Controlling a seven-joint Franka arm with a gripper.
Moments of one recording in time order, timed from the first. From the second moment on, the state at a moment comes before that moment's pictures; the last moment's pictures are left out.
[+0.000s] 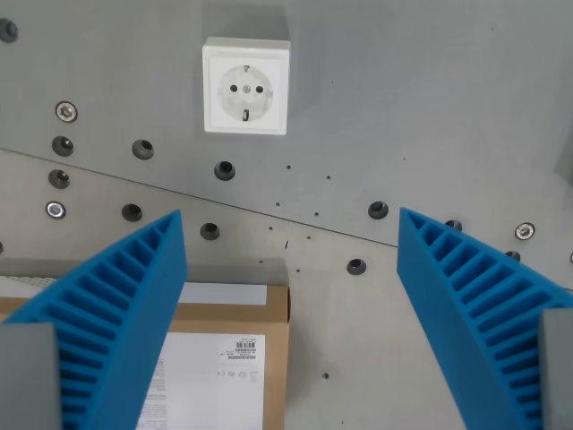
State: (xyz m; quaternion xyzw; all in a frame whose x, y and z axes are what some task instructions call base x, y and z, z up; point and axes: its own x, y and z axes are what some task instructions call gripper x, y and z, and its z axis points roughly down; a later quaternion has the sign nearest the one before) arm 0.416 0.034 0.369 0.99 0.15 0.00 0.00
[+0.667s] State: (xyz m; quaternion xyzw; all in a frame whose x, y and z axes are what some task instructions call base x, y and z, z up) arm 0.416 0.034 0.368 0.99 0.15 -0.01 0.00
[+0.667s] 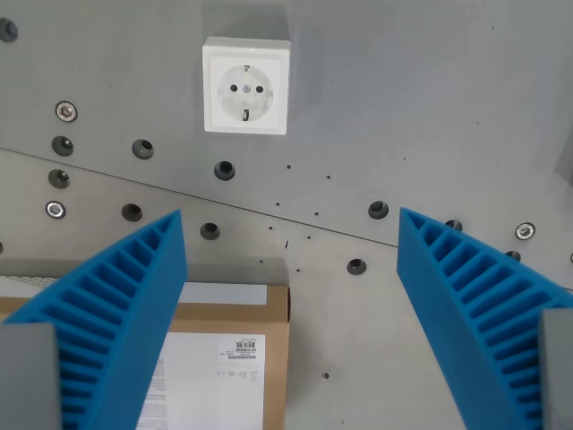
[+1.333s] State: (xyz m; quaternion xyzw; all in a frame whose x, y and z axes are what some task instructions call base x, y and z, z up) arm 0.420 0.035 0.351 0.99 0.15 -0.02 0.00
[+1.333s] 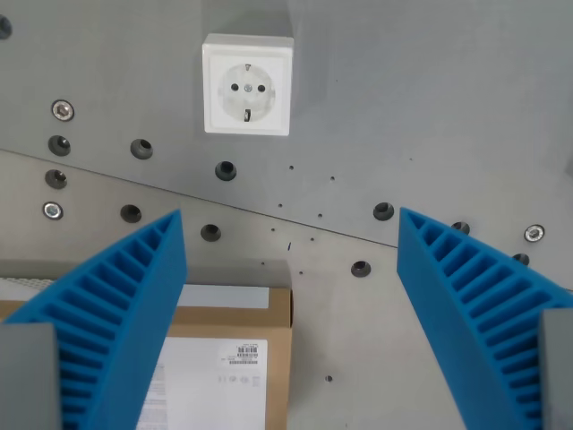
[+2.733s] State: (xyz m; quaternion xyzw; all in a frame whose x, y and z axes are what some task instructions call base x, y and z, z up) arm 0.422 0.054 0.246 0.99 0.14 -0.01 0.00
